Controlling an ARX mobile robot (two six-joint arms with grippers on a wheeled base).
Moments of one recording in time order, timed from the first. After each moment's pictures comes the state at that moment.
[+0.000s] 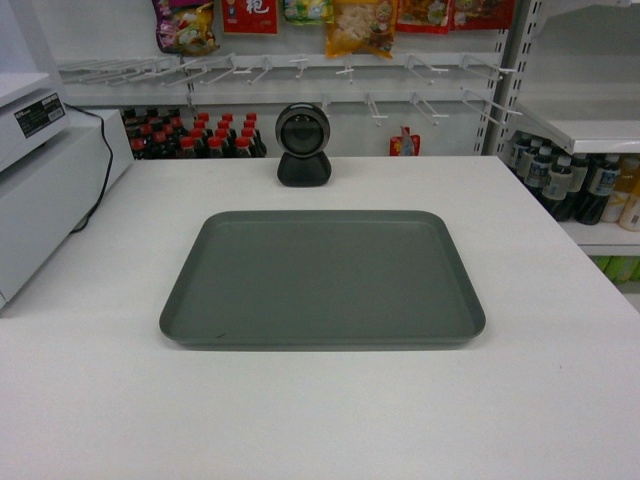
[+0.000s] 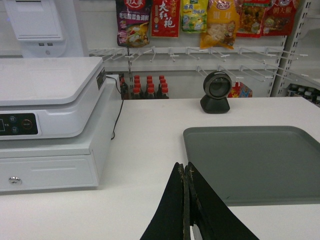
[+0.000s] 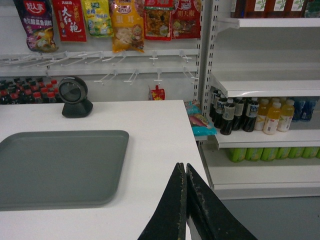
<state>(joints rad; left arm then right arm) 0.00 0.36 0.01 0.35 0.00 -0.02 0.00 0.41 0.01 0.41 0.00 0.01</state>
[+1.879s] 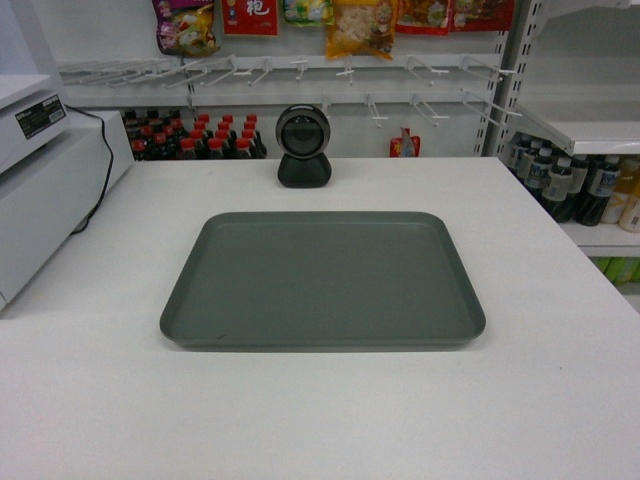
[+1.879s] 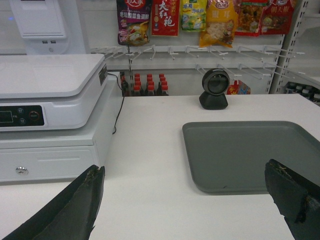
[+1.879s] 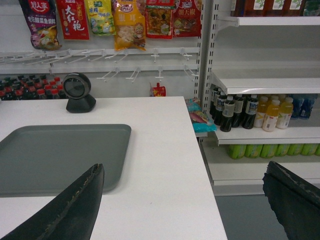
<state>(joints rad) 0.00 0.01 0.01 -0.01 0.00 -0.02 0.00 0.00 0.01 0.00 0.00 0.01</state>
